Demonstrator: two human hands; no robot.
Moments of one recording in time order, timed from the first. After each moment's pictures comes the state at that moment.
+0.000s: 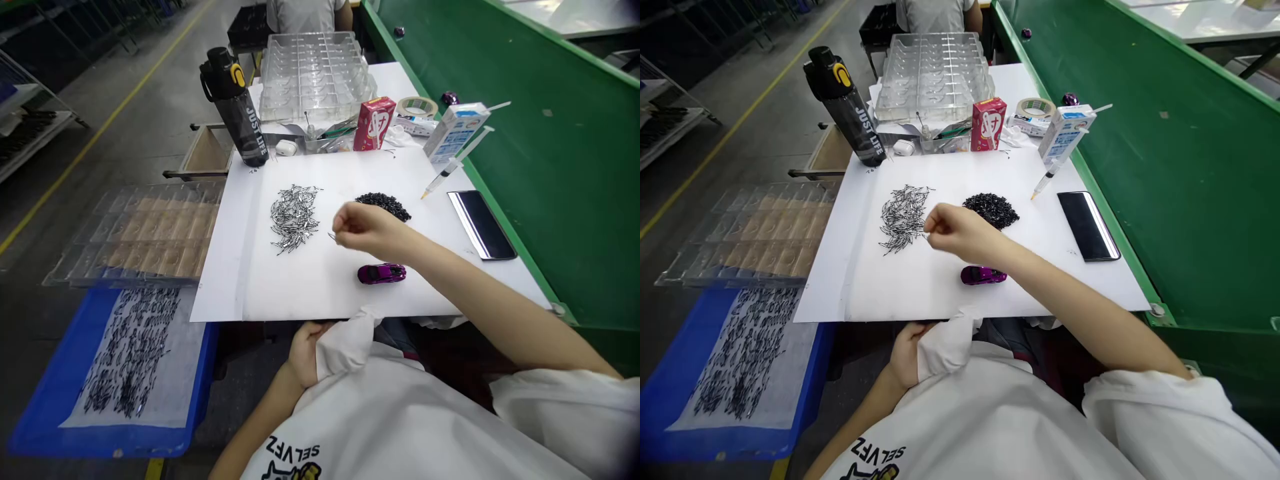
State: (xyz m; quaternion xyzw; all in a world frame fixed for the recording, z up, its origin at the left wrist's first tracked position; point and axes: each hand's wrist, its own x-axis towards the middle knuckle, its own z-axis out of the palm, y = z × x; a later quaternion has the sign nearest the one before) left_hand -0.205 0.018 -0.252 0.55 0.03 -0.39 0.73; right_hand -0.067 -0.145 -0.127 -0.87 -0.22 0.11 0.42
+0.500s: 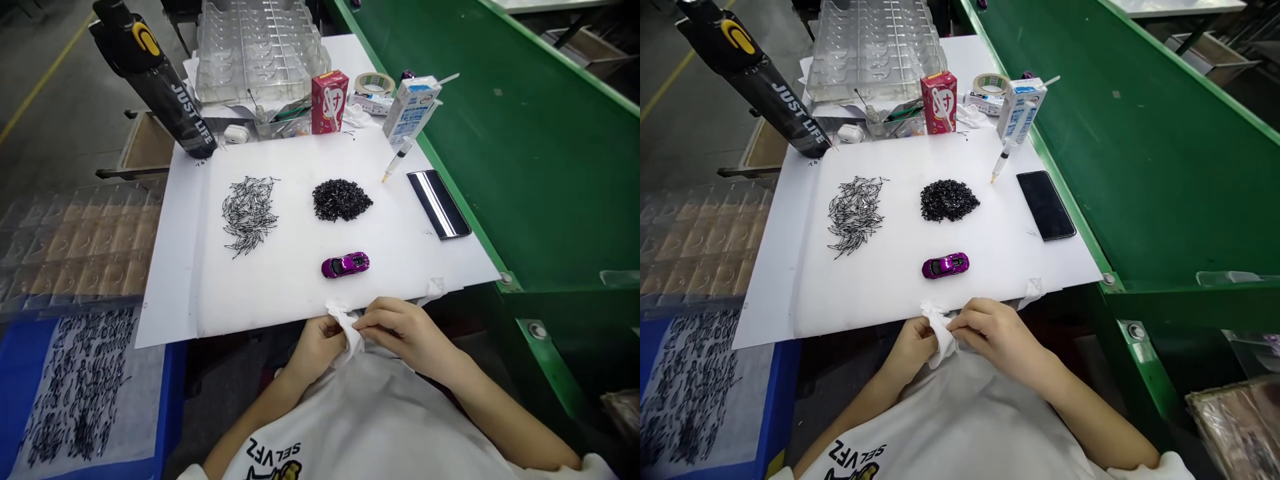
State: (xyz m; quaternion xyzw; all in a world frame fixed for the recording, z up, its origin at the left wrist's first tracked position) left_hand -0.194 -0.040 -0.228 0.53 0.06 -0.37 0.76; right_hand -0.204 -0.211 -0.180 -0.89 -0.17 0.08 0.42
